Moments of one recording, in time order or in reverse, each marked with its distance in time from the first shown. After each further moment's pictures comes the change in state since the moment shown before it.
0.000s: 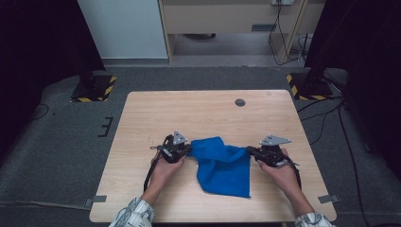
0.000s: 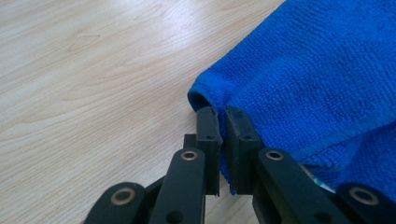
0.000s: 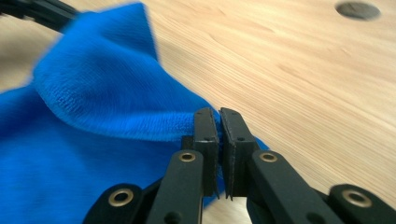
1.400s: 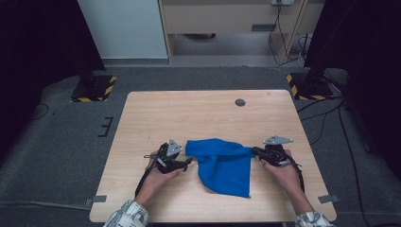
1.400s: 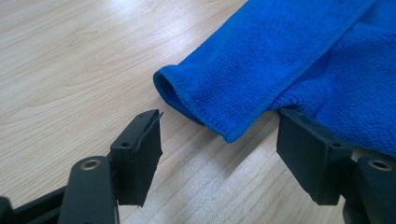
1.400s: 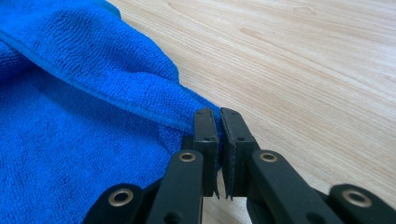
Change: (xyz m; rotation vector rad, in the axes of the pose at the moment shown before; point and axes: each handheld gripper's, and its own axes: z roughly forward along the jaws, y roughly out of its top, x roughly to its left) left arm -0.006 -0.026 -0.016 -0.073 -0.013 0.059; right arm -0.018 -0.015 0.006 0.040 -0.062 0.055
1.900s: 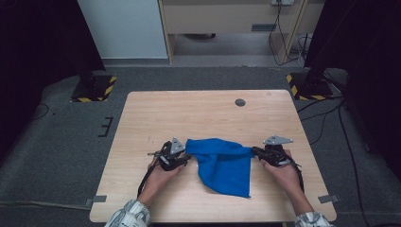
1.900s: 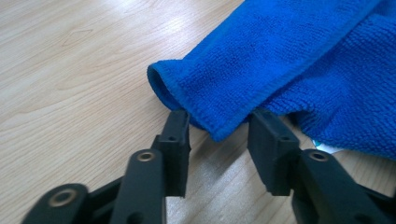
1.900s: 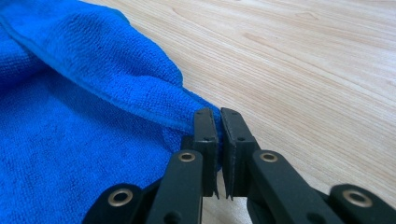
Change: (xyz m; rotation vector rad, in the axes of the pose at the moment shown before) left arm 0.001 0.005 0.010 0.030 0.002 0.026; right arm 0.003 0.002 -0.002 -0.011 0.004 0.003
